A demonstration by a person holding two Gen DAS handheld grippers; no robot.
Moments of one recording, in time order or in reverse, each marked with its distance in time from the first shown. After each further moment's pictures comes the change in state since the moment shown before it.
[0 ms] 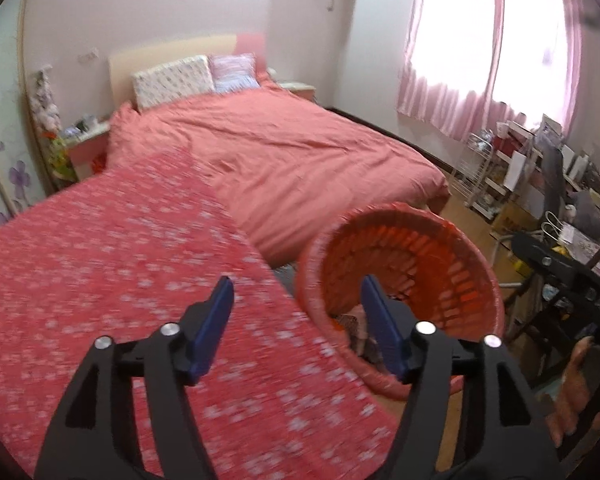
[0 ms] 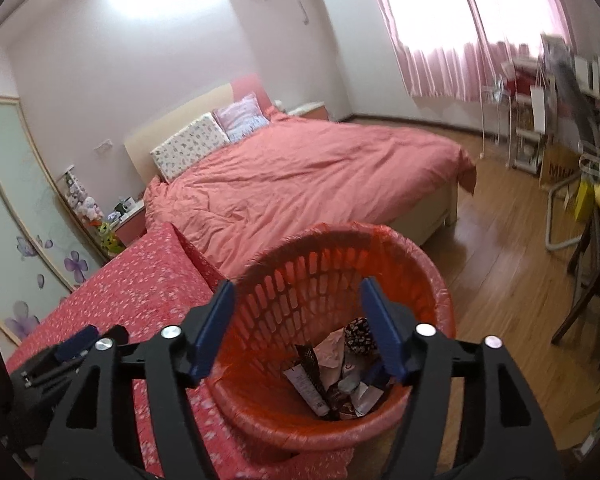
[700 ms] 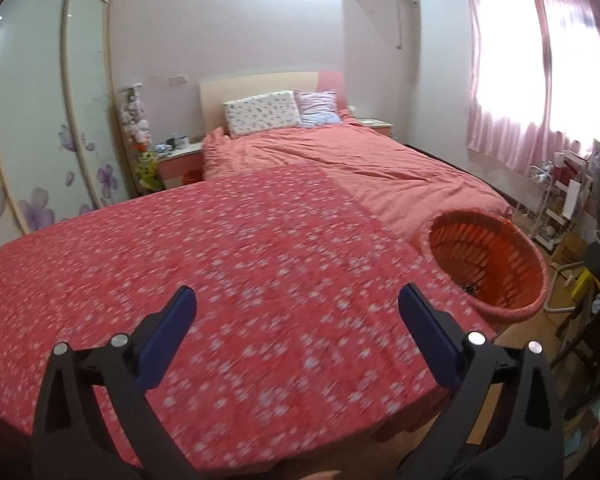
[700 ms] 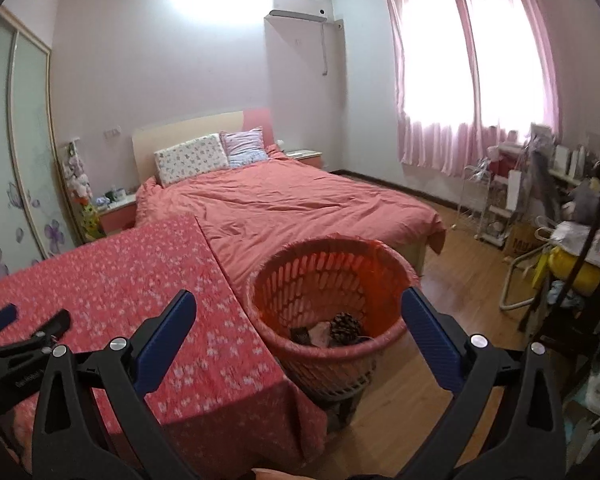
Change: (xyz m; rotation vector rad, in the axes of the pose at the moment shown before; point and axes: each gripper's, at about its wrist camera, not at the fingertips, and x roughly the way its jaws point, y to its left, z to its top) left arm -0.148 0.077 -0.090 -0.075 -0.136 0.286; right arm -0.092 0.080 -0.070 -0.218 -0.168 -0.150
